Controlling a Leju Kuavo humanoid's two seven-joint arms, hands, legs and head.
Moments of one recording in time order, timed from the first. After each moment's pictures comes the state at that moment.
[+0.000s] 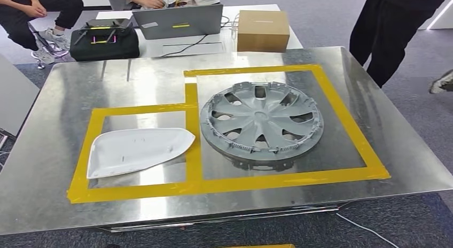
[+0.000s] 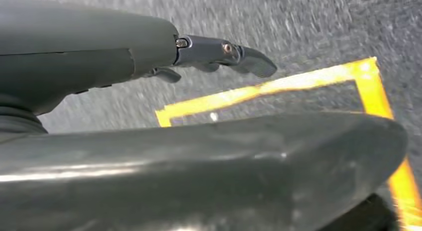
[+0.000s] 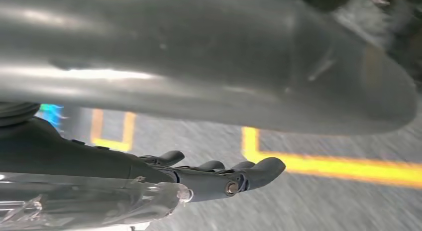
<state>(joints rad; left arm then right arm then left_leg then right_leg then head) -0.05 -0.13 1.35 -0.29 -1.25 -0.08 -0.19 -0.06 0.16 -1.34 -0.24 1.43 -0.04 0.21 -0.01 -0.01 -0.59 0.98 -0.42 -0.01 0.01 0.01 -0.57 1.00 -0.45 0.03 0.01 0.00</state>
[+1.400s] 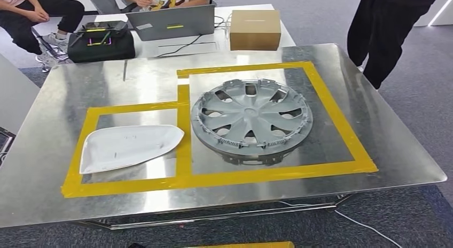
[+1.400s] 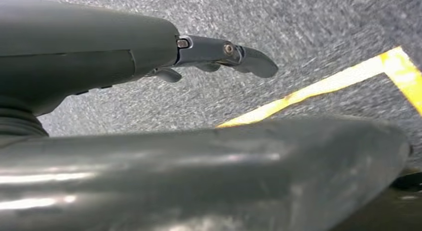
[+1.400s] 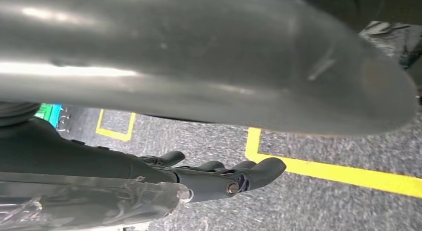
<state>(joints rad) -0.07 -0.15 1.20 -0.27 -1.41 0.03 -0.08 -0.07 0.17 -1.30 -0.23 1.43 -0.01 0.21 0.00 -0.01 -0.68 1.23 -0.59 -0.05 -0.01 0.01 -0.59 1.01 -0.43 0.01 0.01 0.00</state>
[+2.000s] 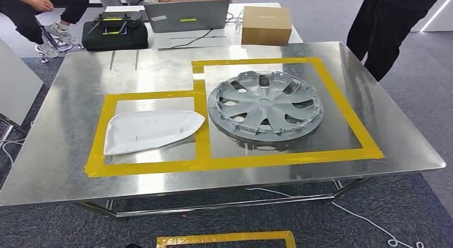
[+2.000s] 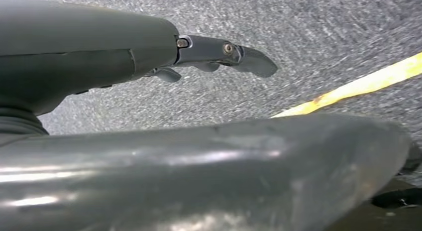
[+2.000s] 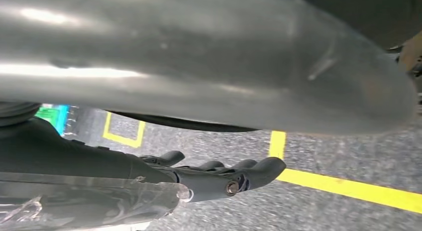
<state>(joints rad) -0.06 -0.15 1.18 -0.27 -1.41 0.04 -0.08 -0.07 0.17 -1.29 -0.23 1.43 -0.01 0.21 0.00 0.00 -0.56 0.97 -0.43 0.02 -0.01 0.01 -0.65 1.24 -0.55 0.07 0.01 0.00</state>
